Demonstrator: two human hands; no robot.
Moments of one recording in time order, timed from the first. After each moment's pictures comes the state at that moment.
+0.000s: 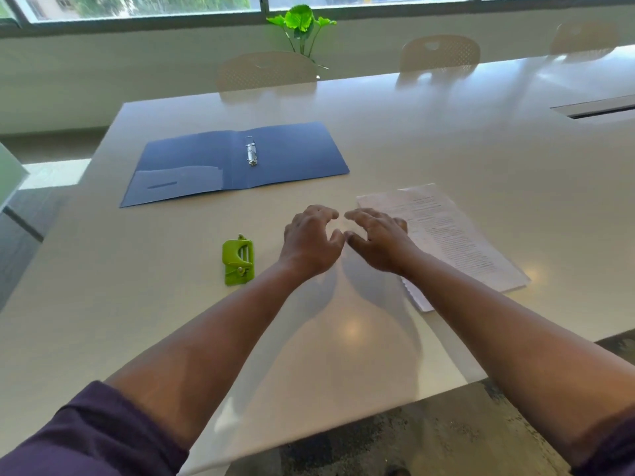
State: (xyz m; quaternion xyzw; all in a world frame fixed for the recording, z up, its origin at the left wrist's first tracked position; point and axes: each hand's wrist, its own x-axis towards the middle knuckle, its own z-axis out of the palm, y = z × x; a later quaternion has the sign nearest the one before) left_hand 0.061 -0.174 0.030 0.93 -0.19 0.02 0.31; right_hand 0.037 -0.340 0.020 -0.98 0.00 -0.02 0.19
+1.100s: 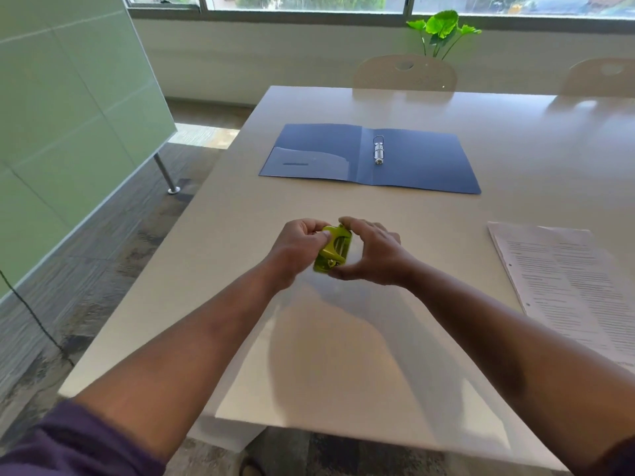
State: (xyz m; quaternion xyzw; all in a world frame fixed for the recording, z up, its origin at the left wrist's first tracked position) left_hand 0.045 0.030 0.033 0.78 0.09 -0.04 0.62; right_hand 0.066 -0.150 0.027 -0.94 -0.21 0.04 0.26
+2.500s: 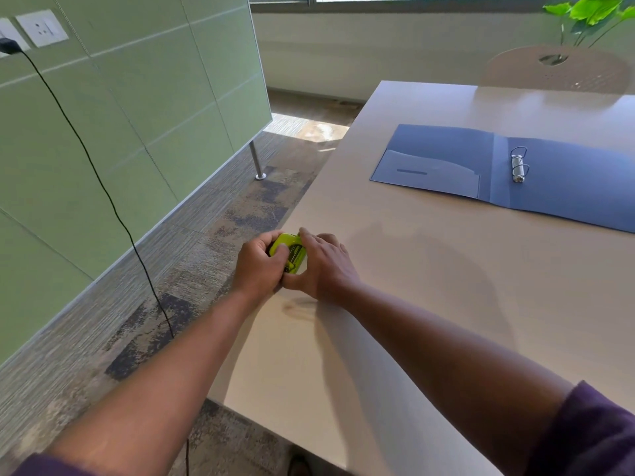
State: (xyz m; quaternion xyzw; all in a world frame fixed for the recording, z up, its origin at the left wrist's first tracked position) left_hand -0.001 0.263 -0.008 0.76 0.25 0.16 0.58; right_hand 0.063 0.129 -0.006 -0.90 -0.33 0.06 0.28
